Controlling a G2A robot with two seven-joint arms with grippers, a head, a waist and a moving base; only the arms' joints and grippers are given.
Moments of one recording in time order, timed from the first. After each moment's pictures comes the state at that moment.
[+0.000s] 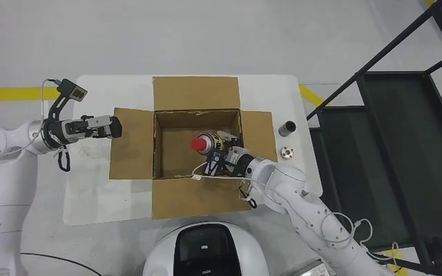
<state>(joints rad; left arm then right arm) 0.91 -0.95 -1.44 -1.25 -0.55 -0.31 -1.51 -1.35 -1.16 1.05 -1.97 -1.79 -0.49 0.50</state>
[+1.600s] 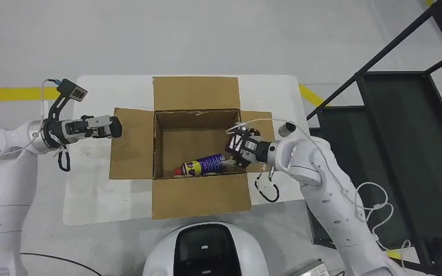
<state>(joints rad) 0.91 -0.95 -1.44 -1.25 -0.55 -0.31 -1.51 -1.35 -1.17 1.38 -1.92 -1.13 -0.71 0.75</state>
